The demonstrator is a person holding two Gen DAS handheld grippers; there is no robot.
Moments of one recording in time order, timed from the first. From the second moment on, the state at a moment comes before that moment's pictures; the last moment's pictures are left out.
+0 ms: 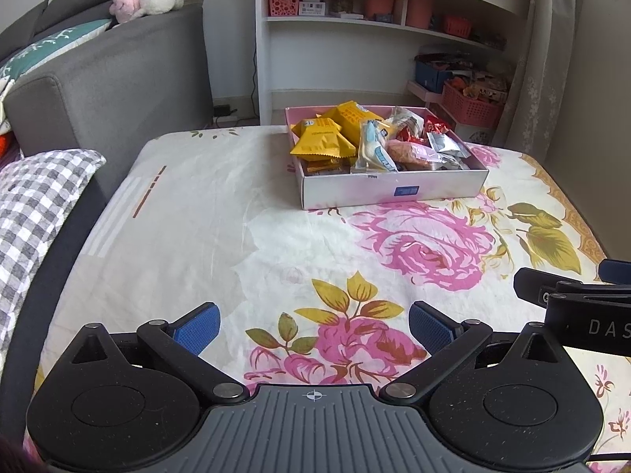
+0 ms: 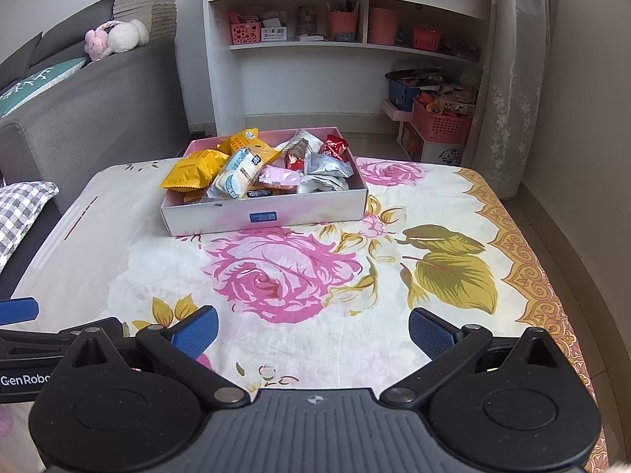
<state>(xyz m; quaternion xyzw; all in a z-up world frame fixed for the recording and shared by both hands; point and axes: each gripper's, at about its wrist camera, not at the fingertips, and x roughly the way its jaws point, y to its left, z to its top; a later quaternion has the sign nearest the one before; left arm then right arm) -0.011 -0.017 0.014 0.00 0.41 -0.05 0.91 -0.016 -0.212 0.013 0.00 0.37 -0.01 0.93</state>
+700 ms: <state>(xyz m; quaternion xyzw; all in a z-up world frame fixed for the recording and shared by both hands) -0.011 -0.016 0.012 0.00 0.41 -0.05 0.91 -0.016 -0.212 0.013 0.00 0.37 -0.01 0.93</state>
